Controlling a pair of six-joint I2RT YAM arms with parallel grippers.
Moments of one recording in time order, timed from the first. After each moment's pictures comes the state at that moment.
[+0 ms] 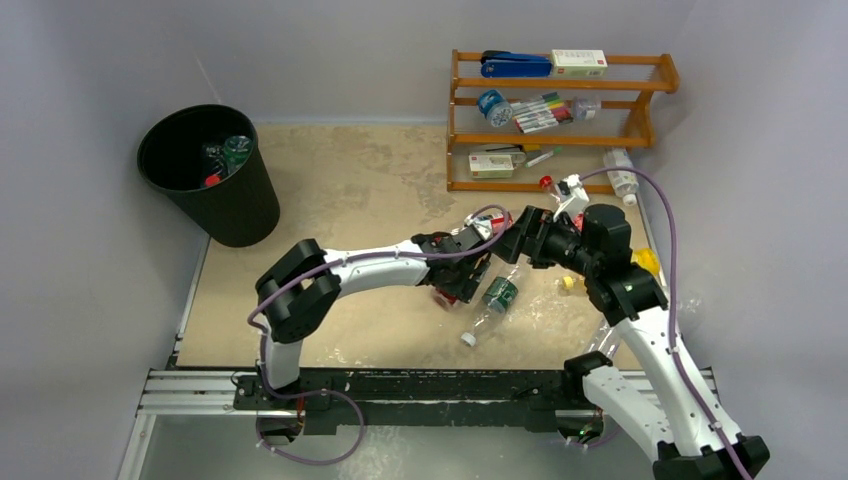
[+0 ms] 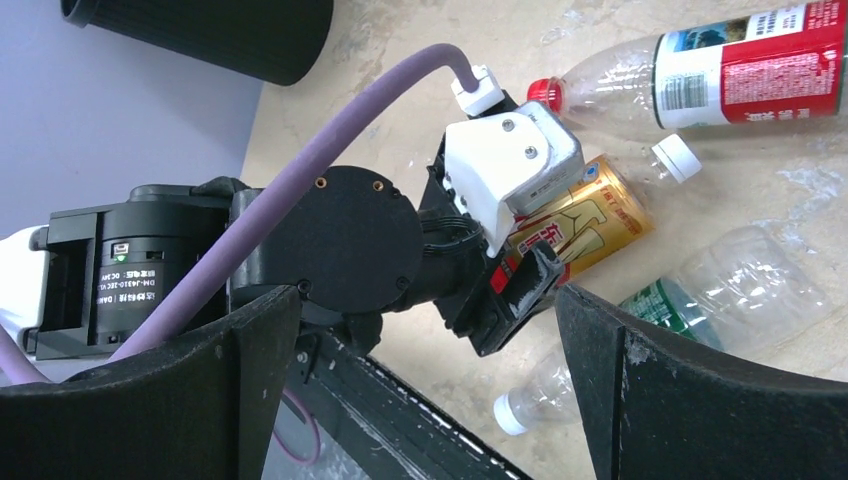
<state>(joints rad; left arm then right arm) -1.04 1.93 1.38 -0.53 -0.18 -0.45 0.30 0.79 0.84 -0.49 -0.40 0.59</state>
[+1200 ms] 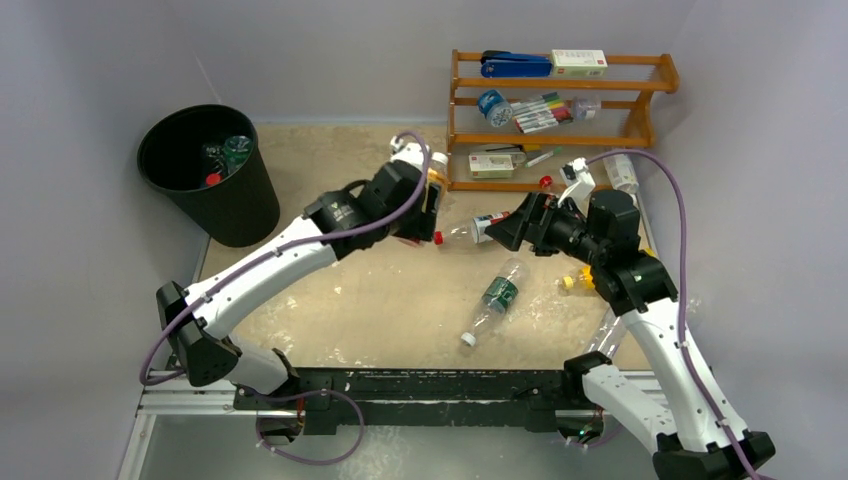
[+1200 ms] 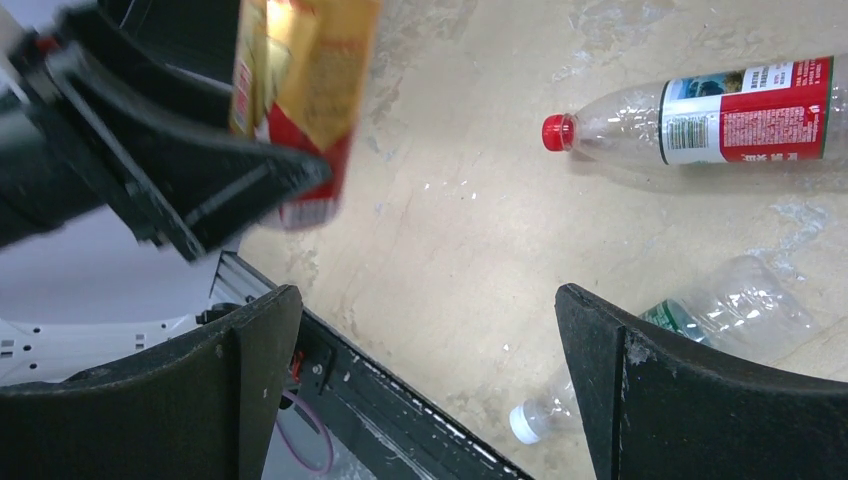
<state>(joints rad) -0.92 1.45 1.49 -0.77 -0.32 -0.50 0.31 0.83 0.99 -0.56 -0.38 0.58</state>
